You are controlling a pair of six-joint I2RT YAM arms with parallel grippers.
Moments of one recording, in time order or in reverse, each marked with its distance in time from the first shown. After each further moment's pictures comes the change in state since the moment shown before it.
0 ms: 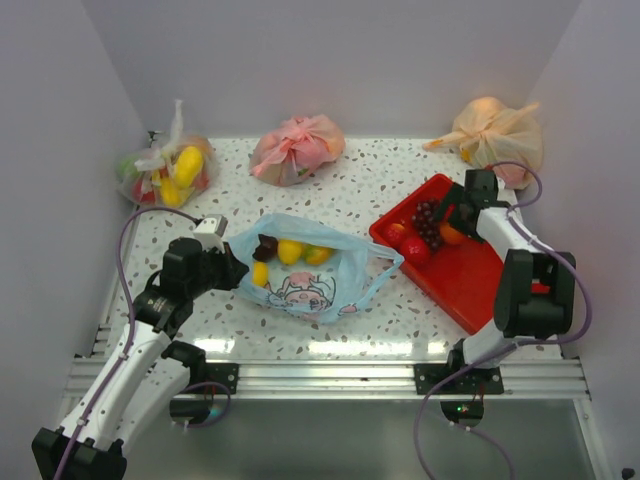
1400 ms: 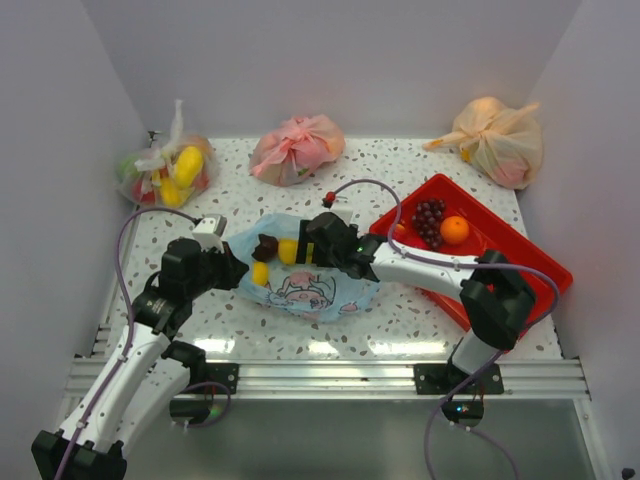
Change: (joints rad) left arm 0.000 -0.014 0.000 0.007 0.002 0.000; right arm 1.005 0.048 0.083 0.117 0.151 0.353
